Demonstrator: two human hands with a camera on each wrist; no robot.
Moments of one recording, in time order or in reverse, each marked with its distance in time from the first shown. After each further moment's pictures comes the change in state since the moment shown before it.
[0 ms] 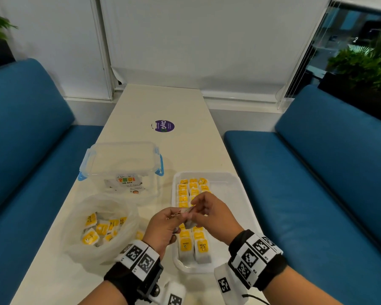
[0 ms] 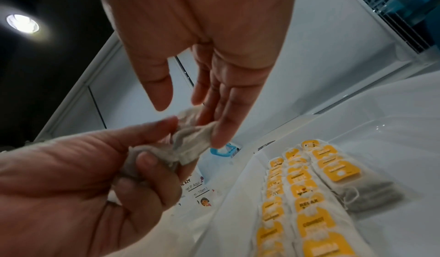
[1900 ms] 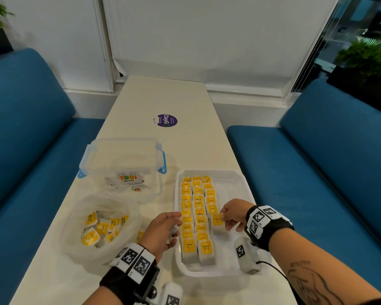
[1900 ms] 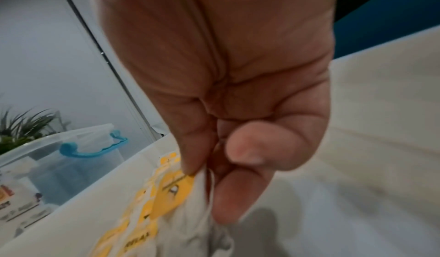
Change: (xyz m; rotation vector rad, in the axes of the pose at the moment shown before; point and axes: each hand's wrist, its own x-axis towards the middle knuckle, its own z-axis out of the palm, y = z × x) left_hand 0.008 -0.002 -0.012 -0.010 0.035 -0.199; right_hand 0.054 0.040 -0.056 -0.468 -0.280 0.753
